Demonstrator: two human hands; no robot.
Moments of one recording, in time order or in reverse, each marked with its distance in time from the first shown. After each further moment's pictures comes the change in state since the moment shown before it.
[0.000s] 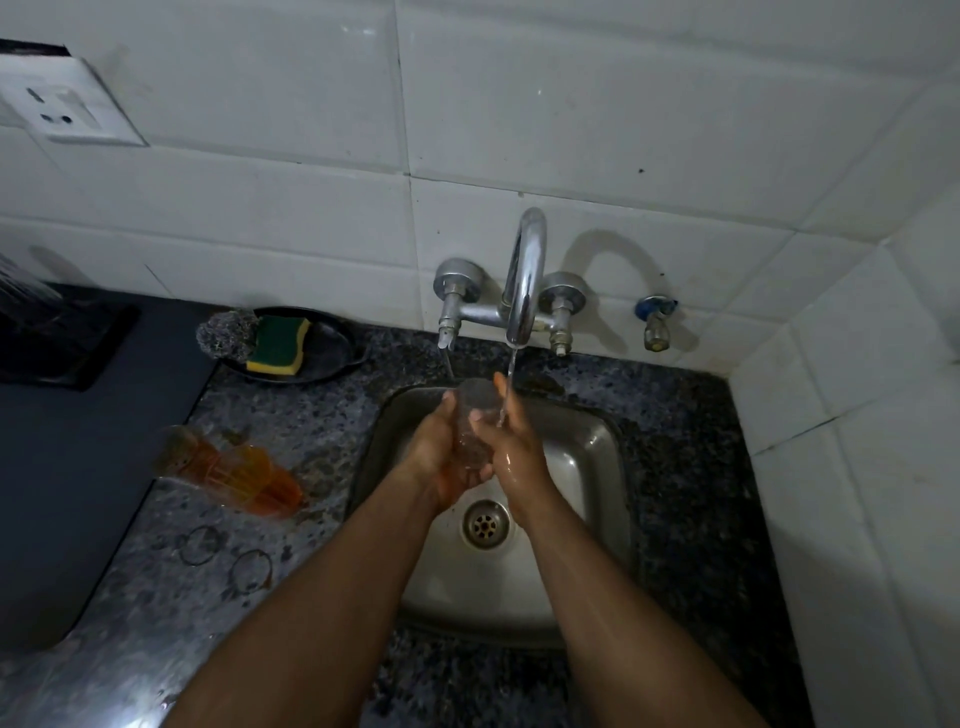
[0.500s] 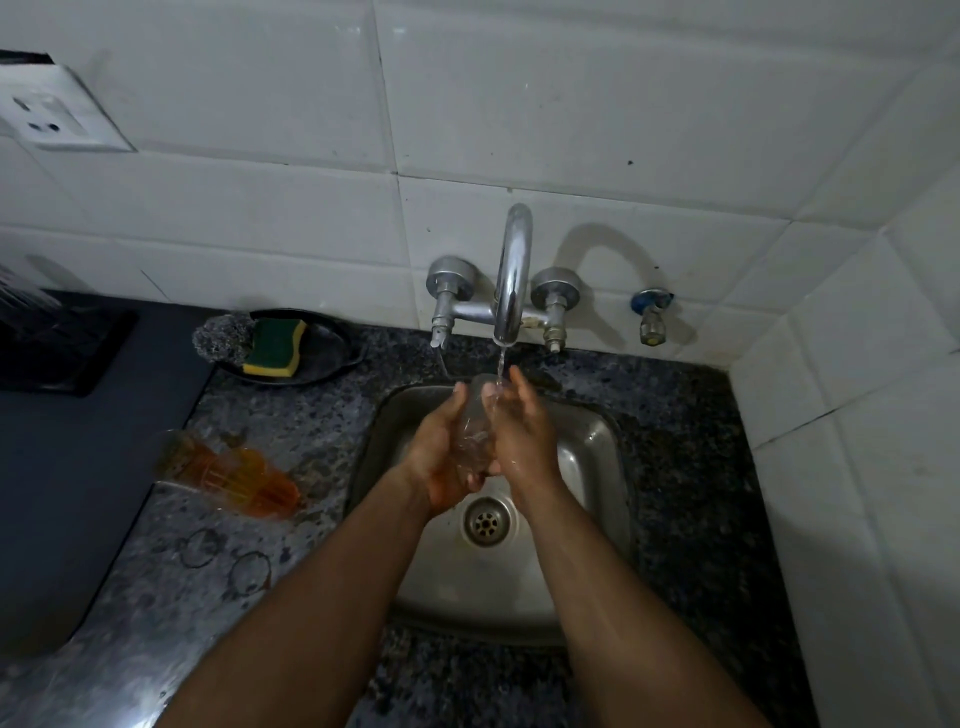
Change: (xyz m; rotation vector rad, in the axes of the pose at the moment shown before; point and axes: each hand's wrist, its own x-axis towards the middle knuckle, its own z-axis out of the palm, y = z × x) left_hand -0.001 -0.003 0.000 0.138 -0.123 0.052; right_hand 0.003 -0.014 -0.008 -0.147 0.157 -0.060
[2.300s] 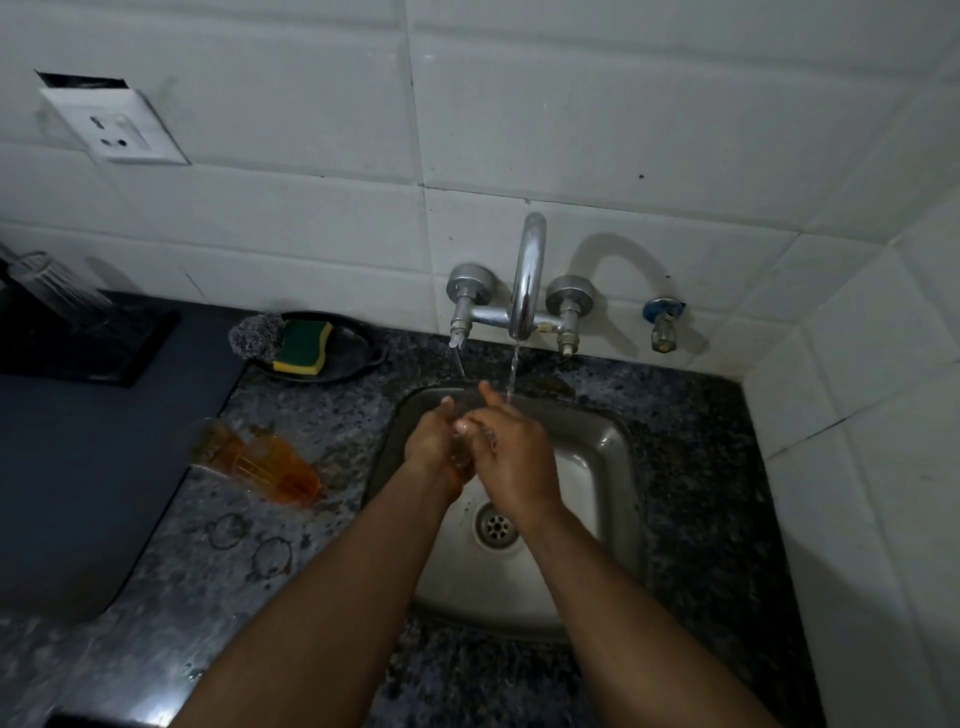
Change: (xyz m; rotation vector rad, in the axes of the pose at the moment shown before) left_hand 0.002 -0.001 -0.006 -0.276 0.409 0.044; right_hand -0.036 -0.007 0.004 -0.677 -0.121 -0.550
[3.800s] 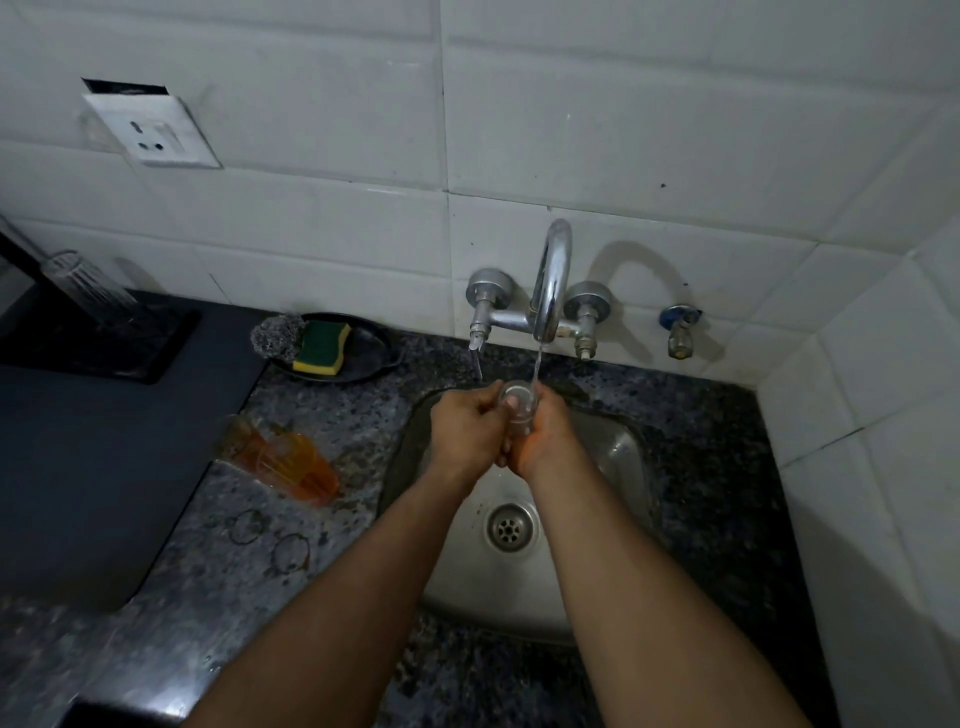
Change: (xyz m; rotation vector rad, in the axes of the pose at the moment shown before) left_hand -0.036 0.009 0.006 0.661 -0.098 0.729; right_hand 0.052 -0.024 -0.009 1.242 -0.088 1.138
